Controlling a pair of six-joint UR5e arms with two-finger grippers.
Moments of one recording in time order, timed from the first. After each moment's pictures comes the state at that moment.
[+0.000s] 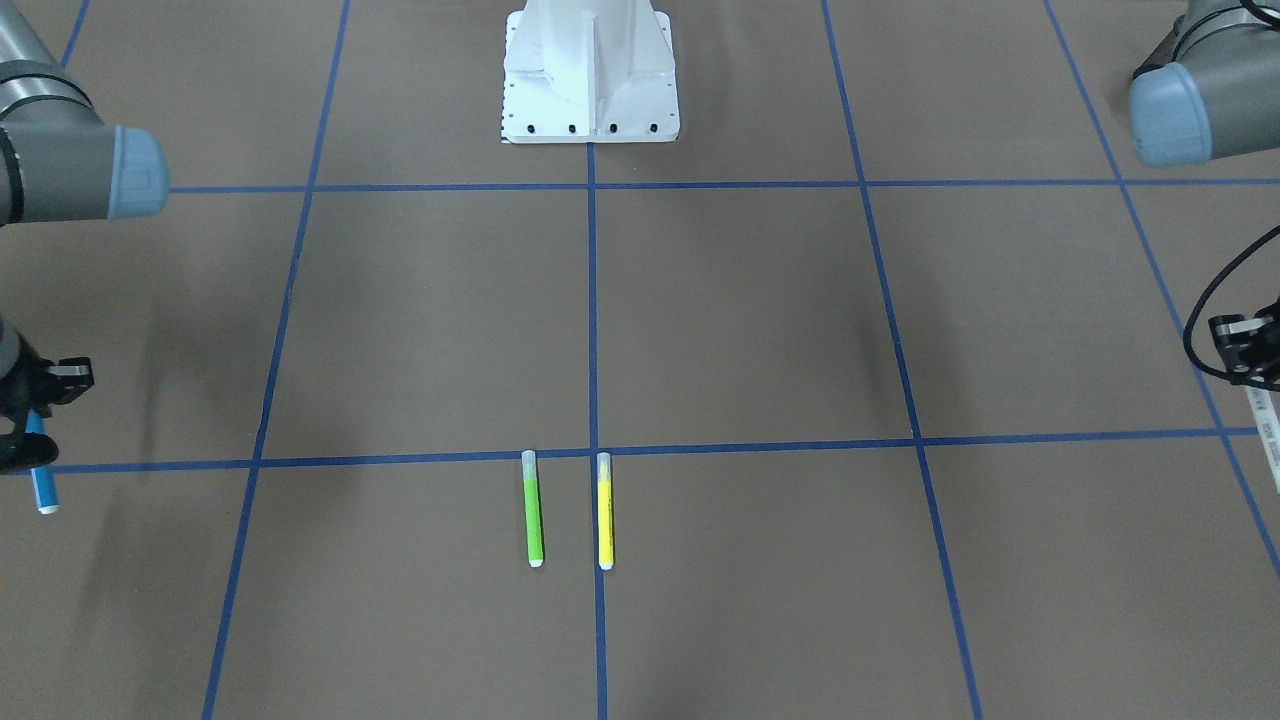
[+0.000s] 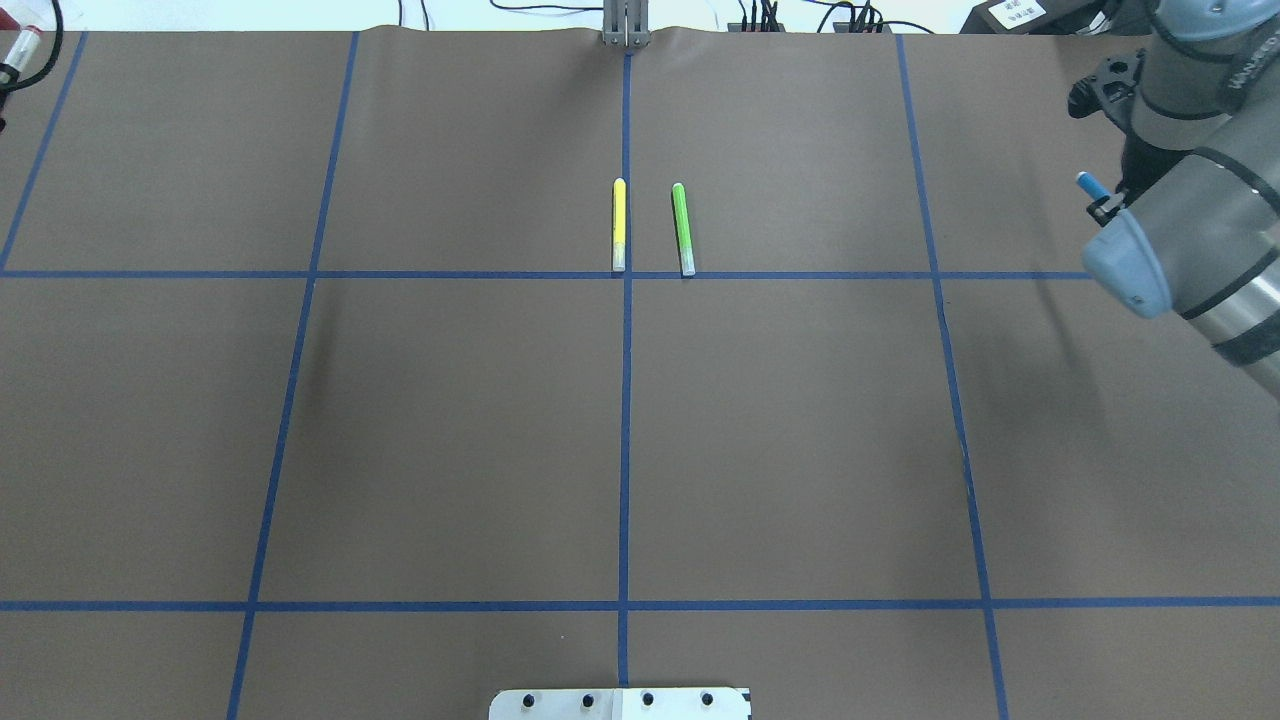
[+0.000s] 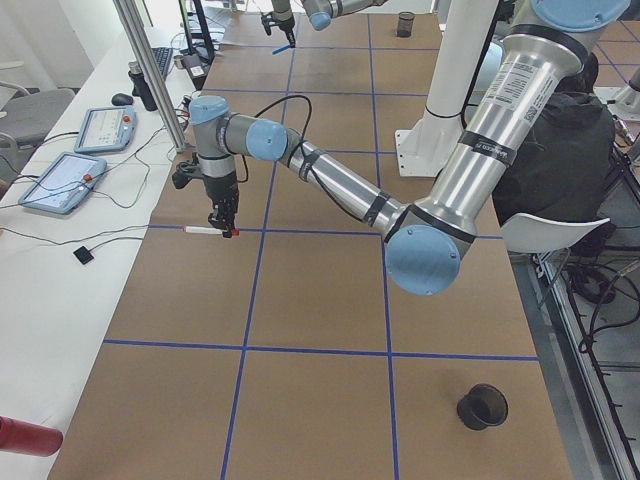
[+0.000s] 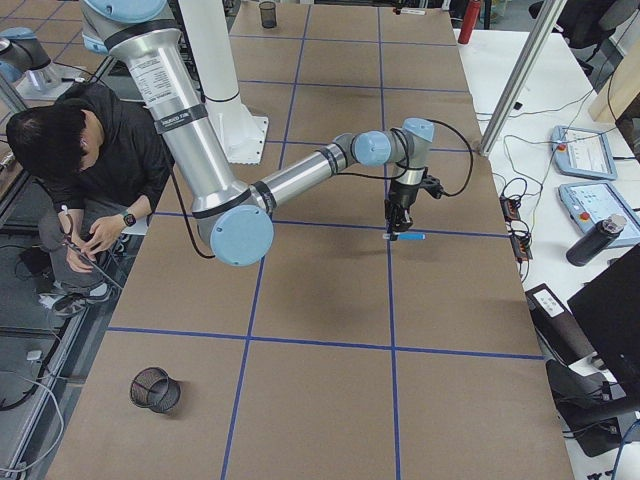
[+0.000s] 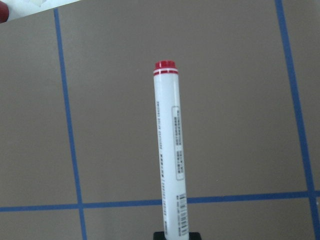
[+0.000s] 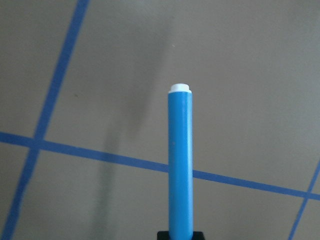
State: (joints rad) left arm -1.30 -1.97 -1.70 -1.22 -2.07 -0.16; right arm 1.10 -1.21 1.64 -1.94 1.94 0.09
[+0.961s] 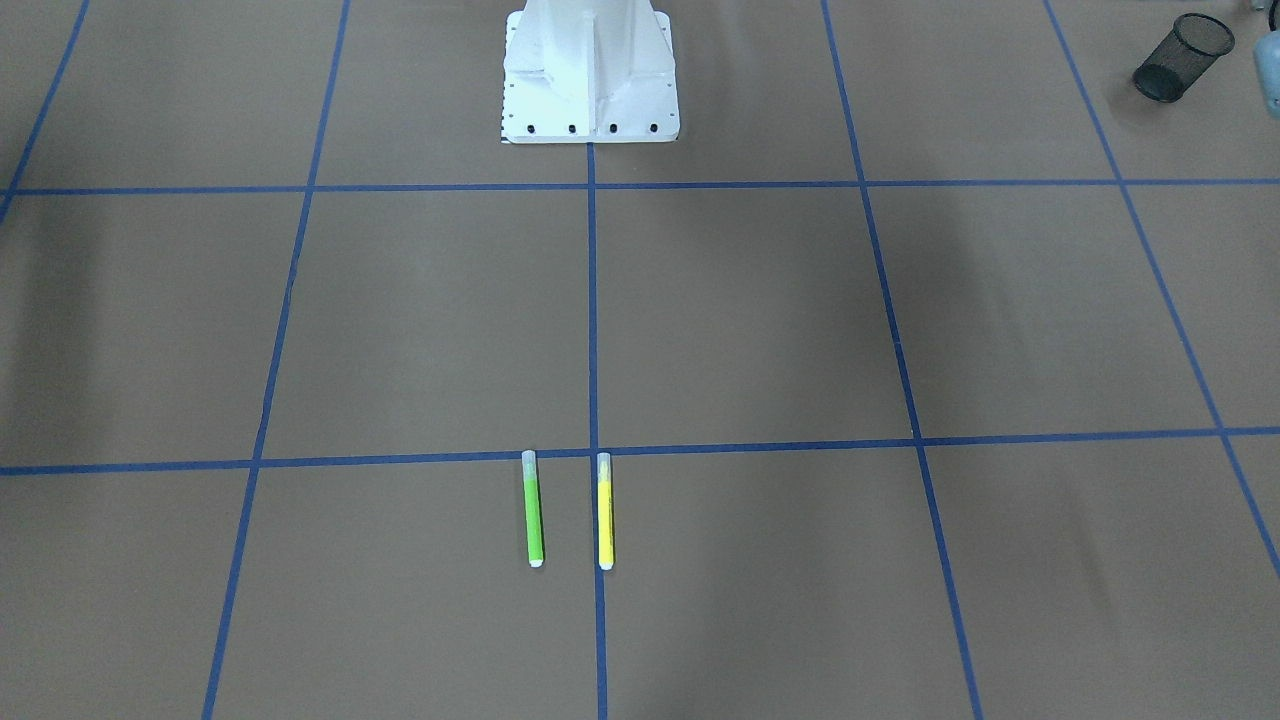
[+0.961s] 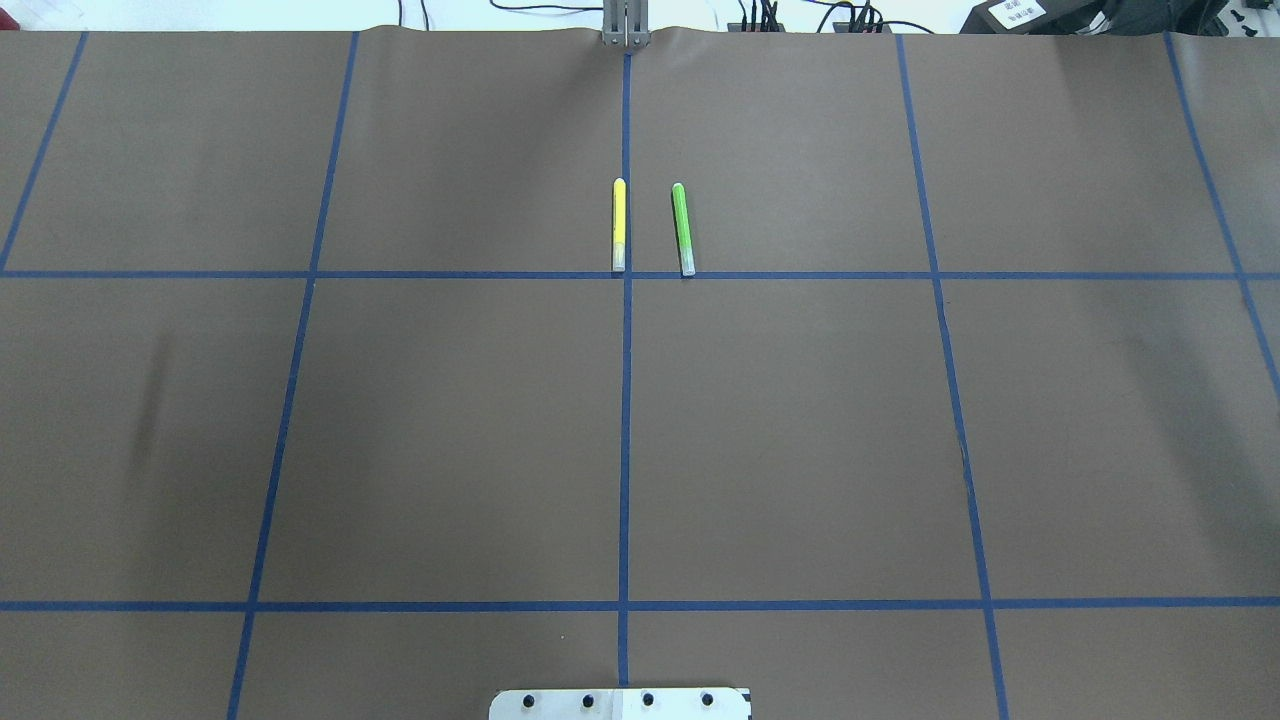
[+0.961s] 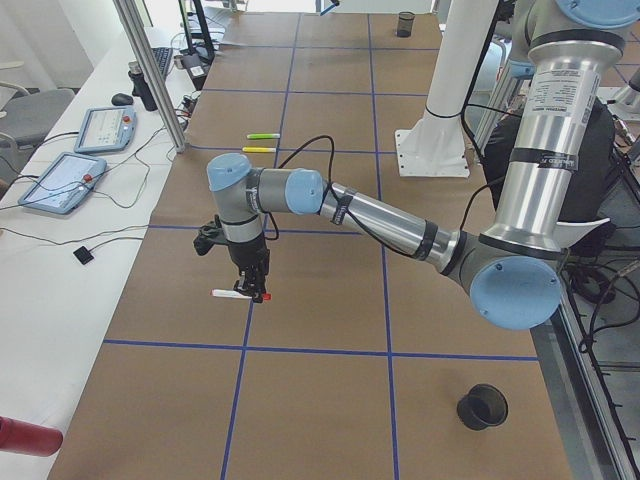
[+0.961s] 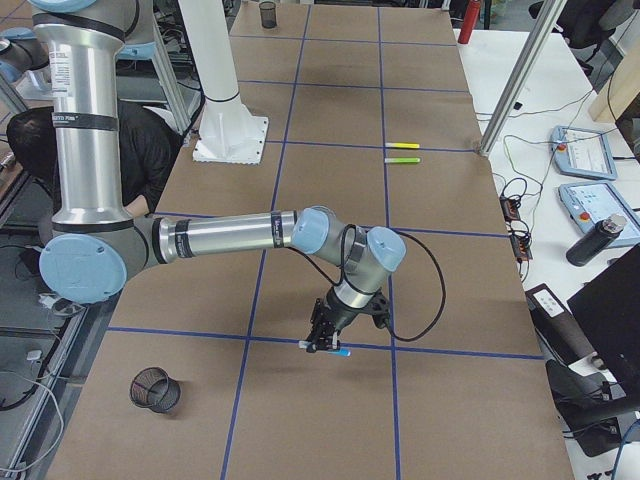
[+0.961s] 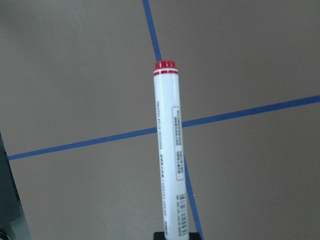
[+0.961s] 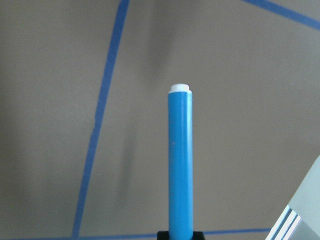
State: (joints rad) left arm -1.43 -1.73 -1.79 -1.21 -2.07 0.10; right arm 1.49 -1.58 1.70 -2.19 2.00 -0.38
